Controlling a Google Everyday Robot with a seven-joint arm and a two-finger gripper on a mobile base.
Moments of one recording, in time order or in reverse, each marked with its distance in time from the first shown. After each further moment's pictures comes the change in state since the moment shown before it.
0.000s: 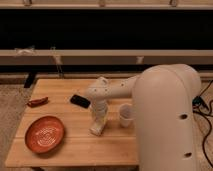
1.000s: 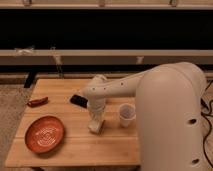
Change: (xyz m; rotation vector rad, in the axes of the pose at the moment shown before) arm -0.013 -0.023 -0.025 0.052 0.050 -0.104
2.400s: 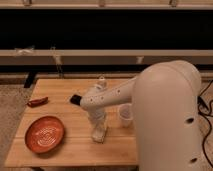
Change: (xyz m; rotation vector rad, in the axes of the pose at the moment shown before) arm -0.009 0.045 0.023 -0.093 0.001 -0.015
